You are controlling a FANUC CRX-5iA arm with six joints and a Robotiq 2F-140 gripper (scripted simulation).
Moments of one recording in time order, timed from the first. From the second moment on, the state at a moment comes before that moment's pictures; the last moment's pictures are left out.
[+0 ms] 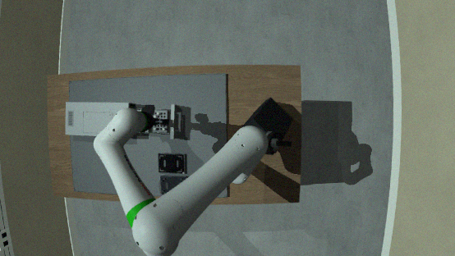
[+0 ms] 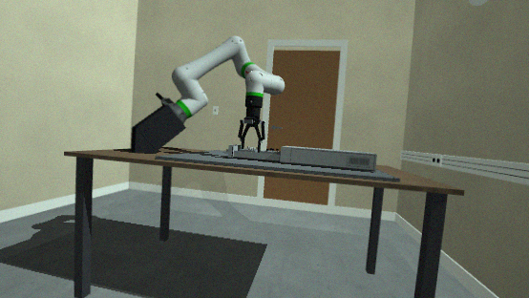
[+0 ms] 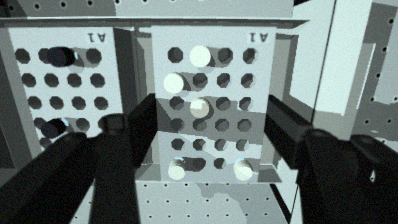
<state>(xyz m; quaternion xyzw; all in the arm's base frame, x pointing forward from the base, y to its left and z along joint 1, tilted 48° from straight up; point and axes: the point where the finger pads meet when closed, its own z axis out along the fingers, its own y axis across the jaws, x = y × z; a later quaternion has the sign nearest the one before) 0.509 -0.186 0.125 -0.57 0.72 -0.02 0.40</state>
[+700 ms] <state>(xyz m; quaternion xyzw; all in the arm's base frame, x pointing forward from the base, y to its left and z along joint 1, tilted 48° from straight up) 0.505 -0.188 0.130 -0.57 0.72 -0.02 0.40</state>
